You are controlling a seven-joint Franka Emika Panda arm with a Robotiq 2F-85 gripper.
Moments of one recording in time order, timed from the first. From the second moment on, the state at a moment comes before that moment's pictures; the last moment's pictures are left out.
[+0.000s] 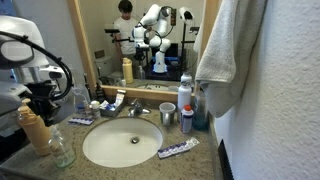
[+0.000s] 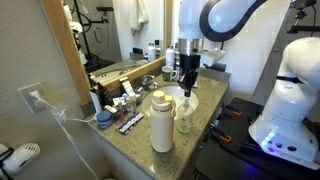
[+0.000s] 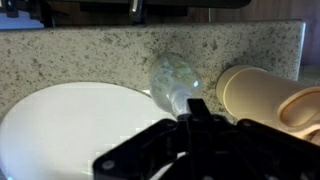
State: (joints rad) arm 0.21 -0.42 0.21 -2.77 0.19 2.32 0.25
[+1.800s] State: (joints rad) arm 0.21 -0.37 0.18 -2.77 0.23 2.36 0.24
